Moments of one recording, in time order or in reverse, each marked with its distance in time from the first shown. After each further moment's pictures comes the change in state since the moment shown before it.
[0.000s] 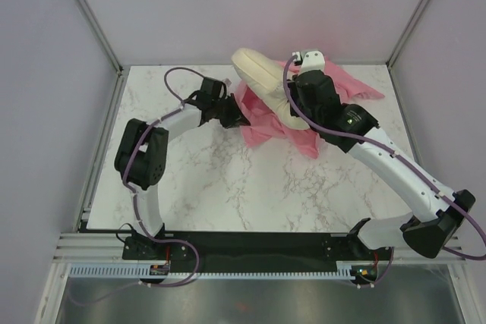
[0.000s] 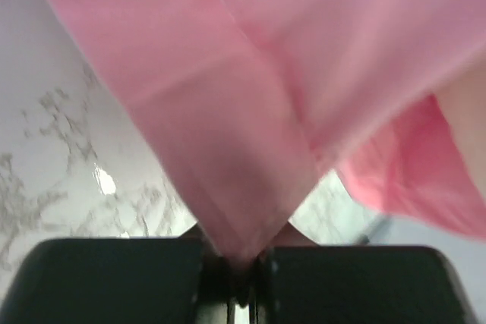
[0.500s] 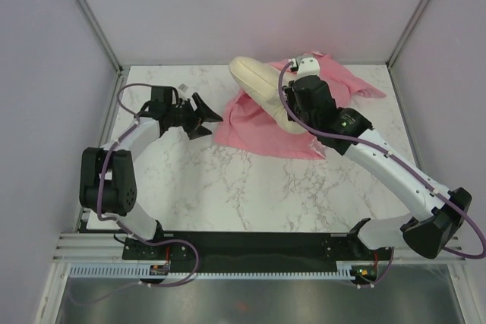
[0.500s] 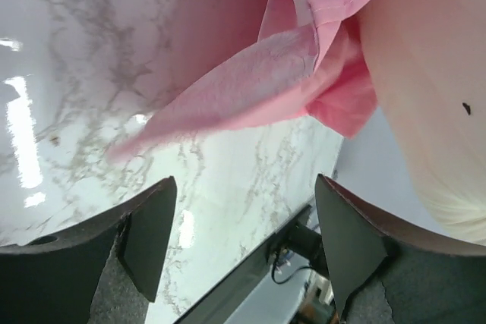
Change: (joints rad) left arm 0.300 -0.335 -0.291 -0.051 0.321 -0.016; right arm -0.010 -0.005 -0.094 0.073 -0.047 -0.003
